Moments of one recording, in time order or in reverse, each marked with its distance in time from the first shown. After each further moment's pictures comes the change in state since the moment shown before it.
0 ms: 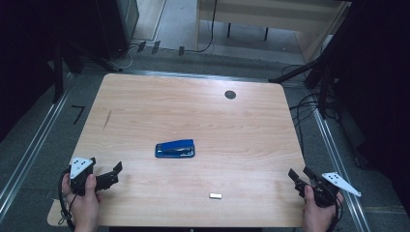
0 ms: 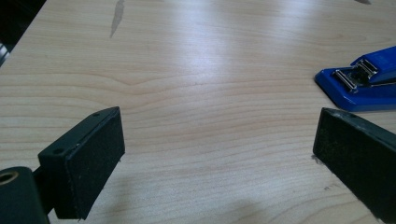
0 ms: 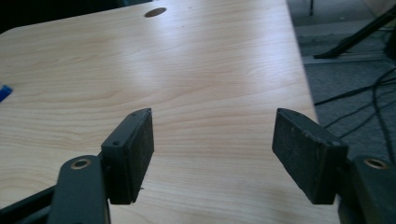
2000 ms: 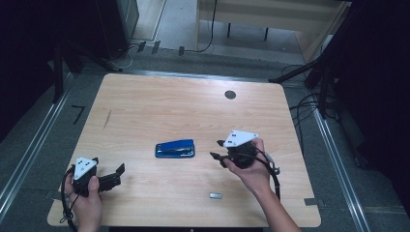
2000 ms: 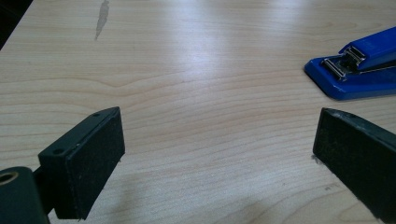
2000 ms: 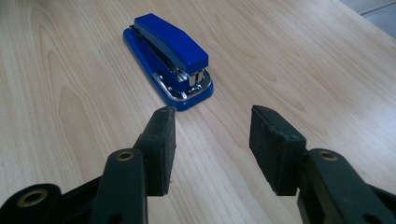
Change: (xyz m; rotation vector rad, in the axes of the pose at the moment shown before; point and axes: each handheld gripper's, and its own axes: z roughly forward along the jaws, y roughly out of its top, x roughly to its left) left arm -0.006 0.000 0.001 0.015 -0.010 0.066; right arm 0.216 0.084 0.117 0.308 0.486 -0.717
